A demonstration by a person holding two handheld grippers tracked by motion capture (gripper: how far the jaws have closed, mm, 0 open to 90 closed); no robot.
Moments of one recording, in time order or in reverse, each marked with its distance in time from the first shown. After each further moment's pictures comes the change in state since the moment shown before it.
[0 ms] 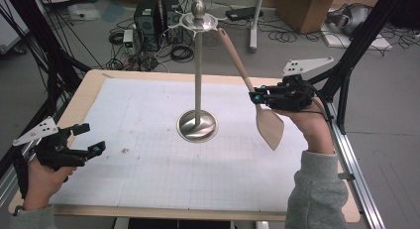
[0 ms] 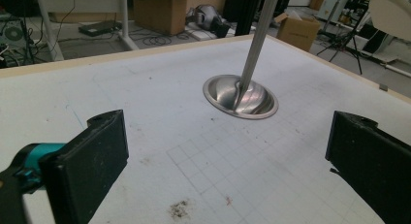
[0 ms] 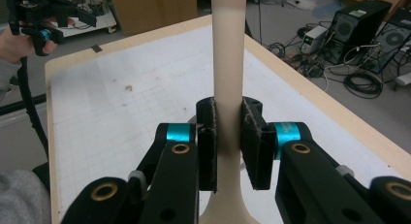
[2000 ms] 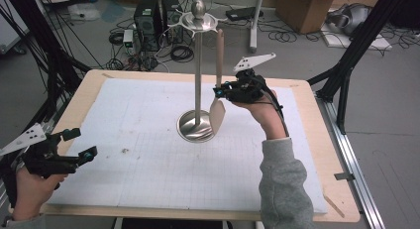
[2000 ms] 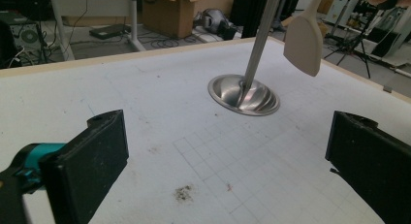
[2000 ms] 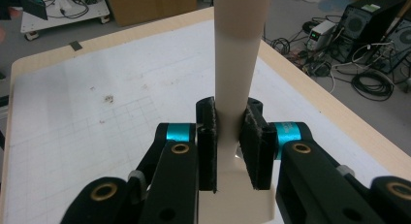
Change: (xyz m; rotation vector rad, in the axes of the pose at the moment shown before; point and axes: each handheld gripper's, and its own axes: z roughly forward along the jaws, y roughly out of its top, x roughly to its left) left arm -0.005 -0.005 -0.023 -0.018 0.032 -0.001; right arm 0.001 0.019 0.102 0.033 -0.003 -0.018
